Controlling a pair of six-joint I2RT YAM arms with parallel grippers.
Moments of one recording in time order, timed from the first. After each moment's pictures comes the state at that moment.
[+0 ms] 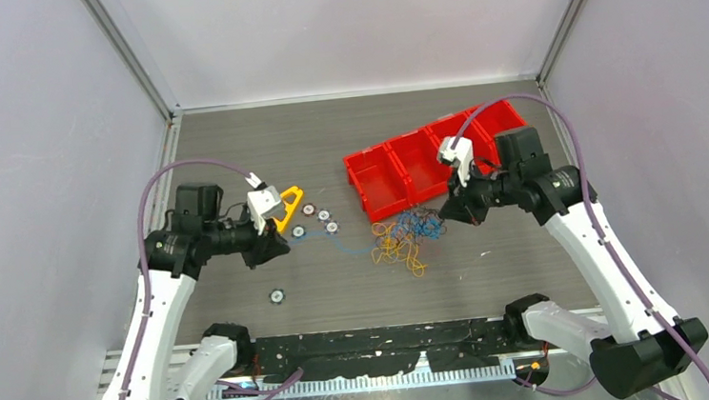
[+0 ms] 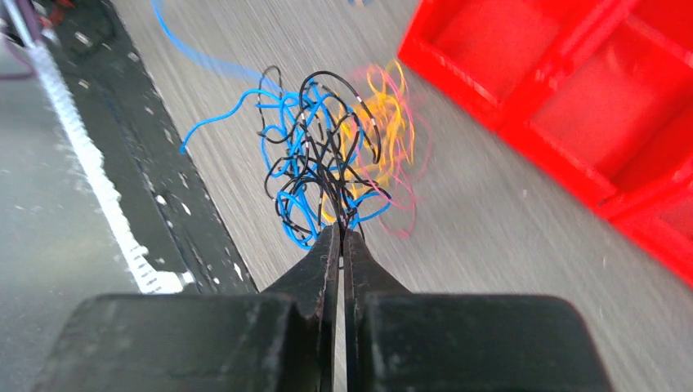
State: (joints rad) left arm -0.19 0.88 0.99 -1.04 0.74 0.59; right arm 0.27 1.03 1.10 -0.97 -0.62 -0.46
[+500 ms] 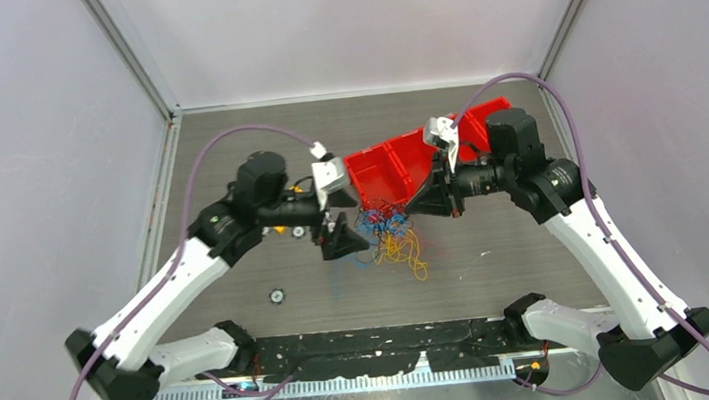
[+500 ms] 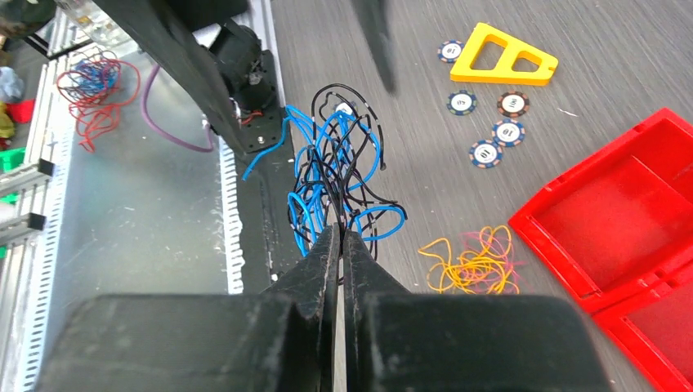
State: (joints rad) left arm -0.68 1.03 1.14 -0.54 0.71 0.17; right arm 0.42 1.05 1.26 -0.75 -0.94 -0.20
